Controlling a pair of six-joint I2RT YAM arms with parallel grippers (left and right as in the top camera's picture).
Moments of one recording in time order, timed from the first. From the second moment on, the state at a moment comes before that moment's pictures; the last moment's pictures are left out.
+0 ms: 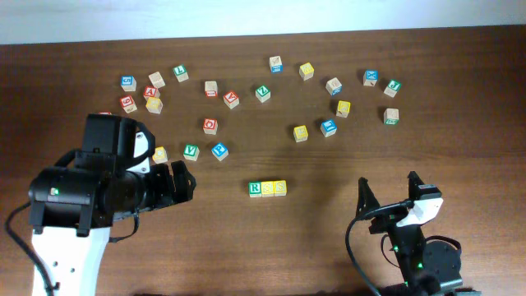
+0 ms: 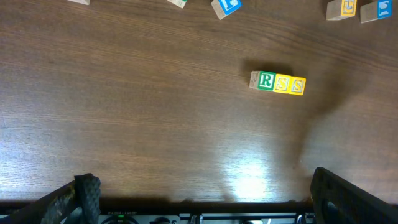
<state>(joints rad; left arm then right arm) -0.12 1.20 1.45 -1.50 0.13 -0.34 0.16 0.05 0.18 -0.21 0.02 0.20</state>
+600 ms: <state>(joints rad) -0.12 1.20 1.45 -1.50 0.13 -0.34 0.02 0.01 0.01 -0.07 0.01 0.06</state>
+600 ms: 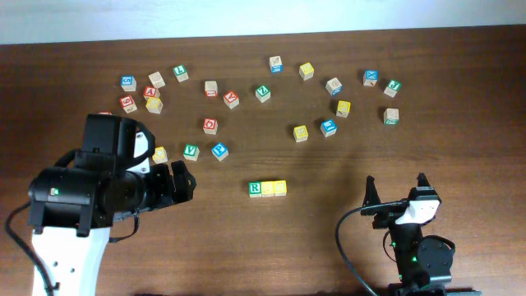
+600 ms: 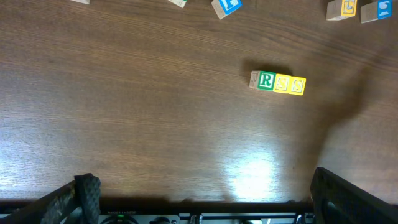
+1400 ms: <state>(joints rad) -0.12 1.20 1.45 -1.50 0.13 -0.34 0.01 0.01 0.01 -0.07 0.01 0.01</state>
